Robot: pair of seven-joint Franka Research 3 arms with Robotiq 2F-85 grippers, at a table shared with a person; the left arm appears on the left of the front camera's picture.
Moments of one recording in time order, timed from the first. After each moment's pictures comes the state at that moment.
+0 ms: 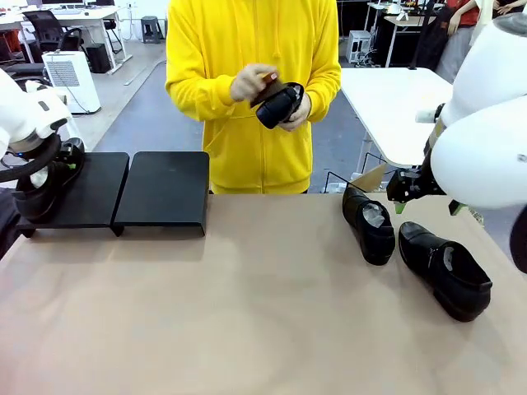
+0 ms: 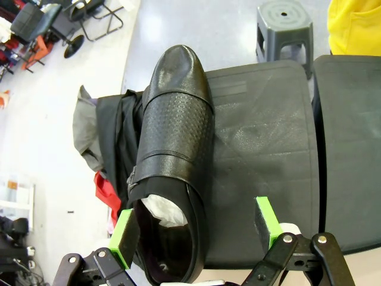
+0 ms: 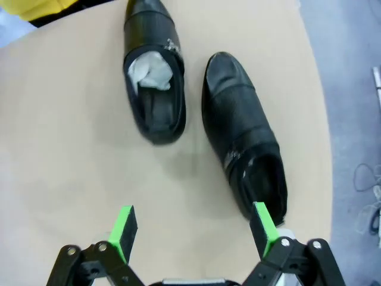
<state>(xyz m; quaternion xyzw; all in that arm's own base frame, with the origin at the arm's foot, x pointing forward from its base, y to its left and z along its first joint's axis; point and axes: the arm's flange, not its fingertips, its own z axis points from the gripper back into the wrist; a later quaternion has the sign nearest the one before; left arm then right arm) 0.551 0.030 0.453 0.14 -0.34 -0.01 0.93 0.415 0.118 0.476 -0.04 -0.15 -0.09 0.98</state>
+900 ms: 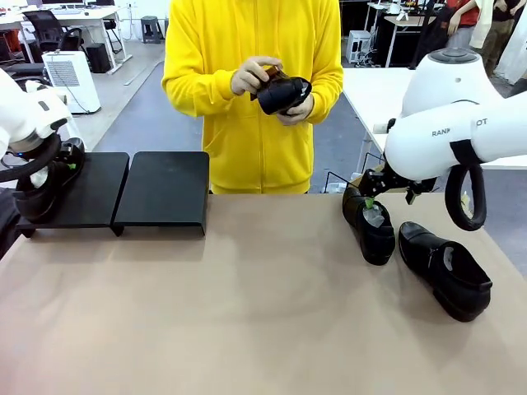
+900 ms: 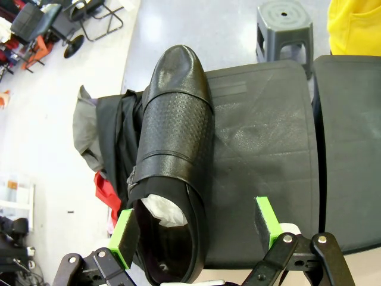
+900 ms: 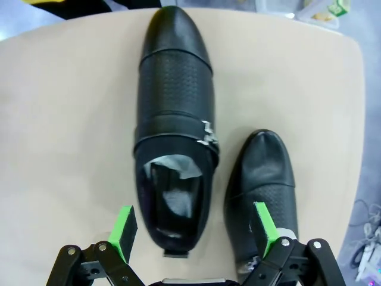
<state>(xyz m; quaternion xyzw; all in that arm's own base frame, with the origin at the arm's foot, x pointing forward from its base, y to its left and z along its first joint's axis) 0.551 0.030 0.453 0.14 -0.34 -0.01 0.93 0.537 0.124 0.412 -0.02 -0.12 0.00 0.99</state>
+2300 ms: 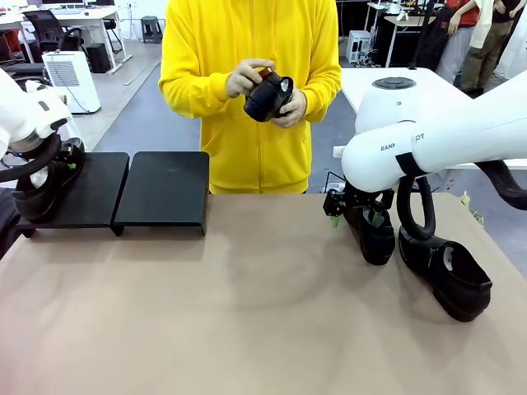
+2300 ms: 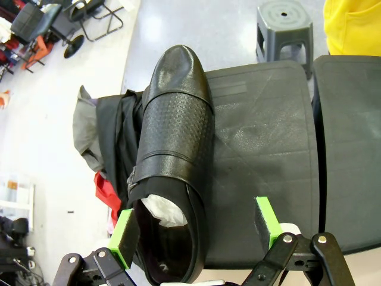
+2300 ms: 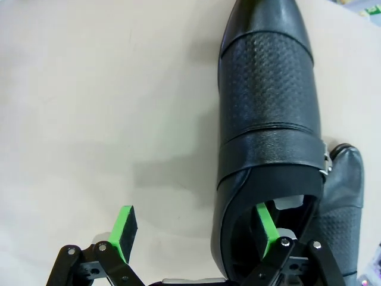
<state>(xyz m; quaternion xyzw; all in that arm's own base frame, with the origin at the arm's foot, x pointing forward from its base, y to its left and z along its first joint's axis) 0.551 0.030 0.453 0.14 -0.34 -0.01 0.93 0.559 0.182 0.349 -0.01 -0.05 0.03 1.00</state>
